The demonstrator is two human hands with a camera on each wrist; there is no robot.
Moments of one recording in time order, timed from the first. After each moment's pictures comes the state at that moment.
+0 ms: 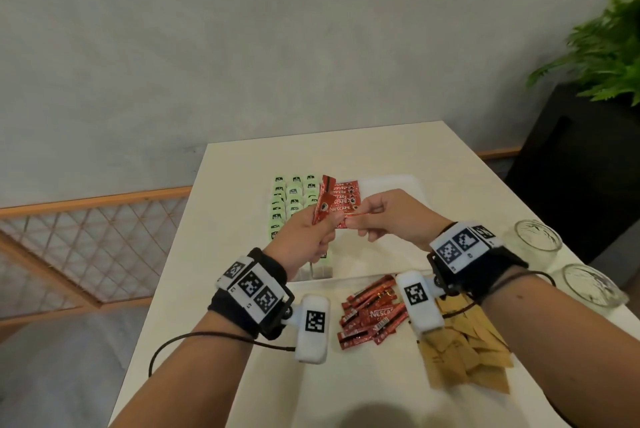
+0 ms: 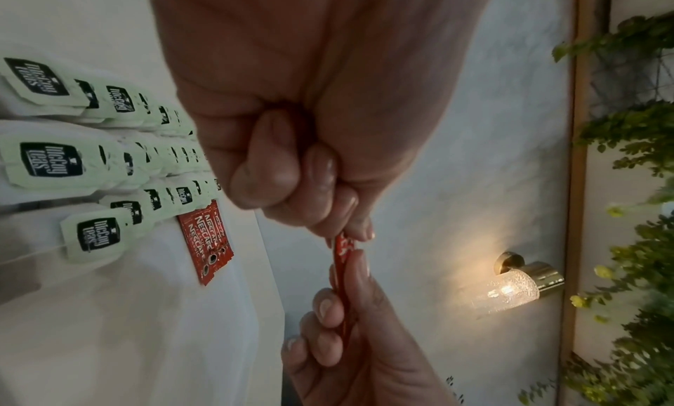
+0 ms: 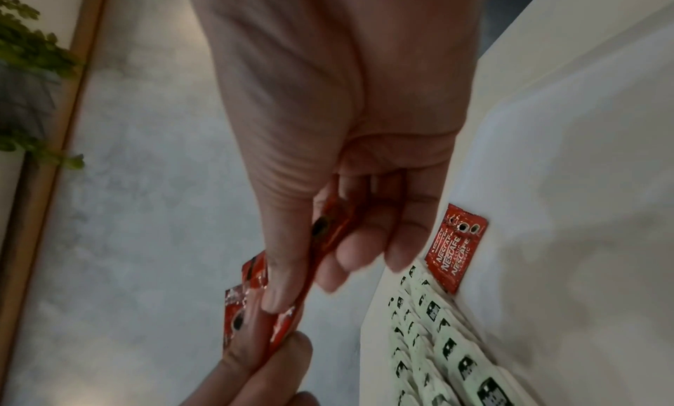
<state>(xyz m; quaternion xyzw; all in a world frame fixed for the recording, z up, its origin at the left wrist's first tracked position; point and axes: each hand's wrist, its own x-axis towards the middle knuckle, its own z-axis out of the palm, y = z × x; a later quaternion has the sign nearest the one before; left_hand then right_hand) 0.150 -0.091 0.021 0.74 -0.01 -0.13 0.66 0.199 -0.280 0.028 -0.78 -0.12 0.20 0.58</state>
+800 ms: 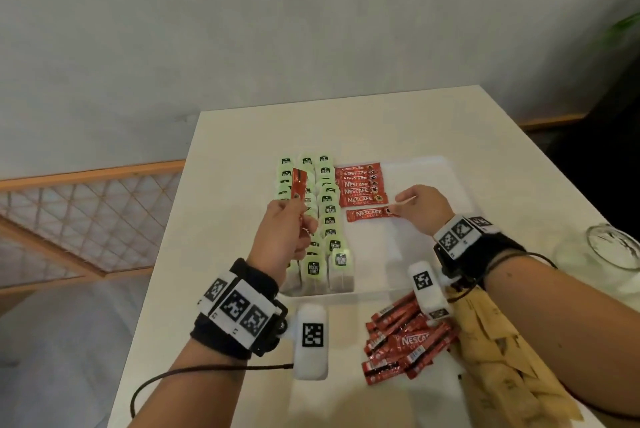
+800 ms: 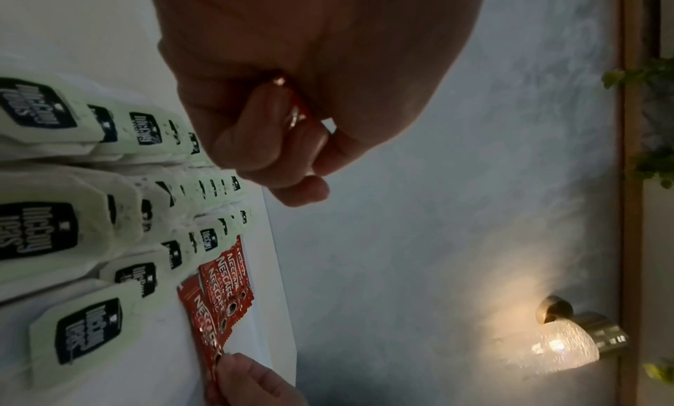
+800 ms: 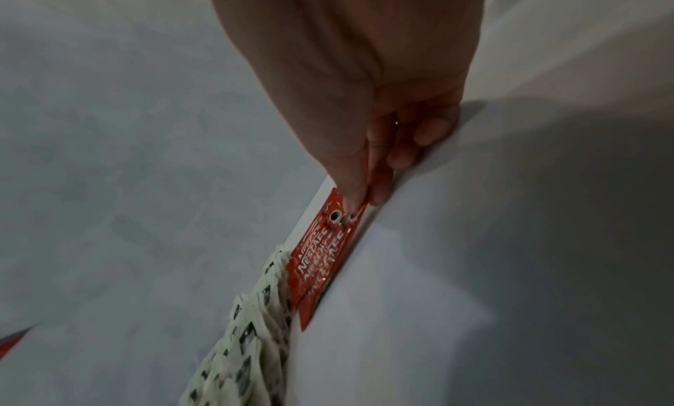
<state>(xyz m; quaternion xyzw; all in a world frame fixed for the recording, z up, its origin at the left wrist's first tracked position) 0.206 -0.048 -0.013 0.67 0.21 -0.06 0.71 0.311 -0.284 -0.090 -0.90 0.08 0.10 0.41</state>
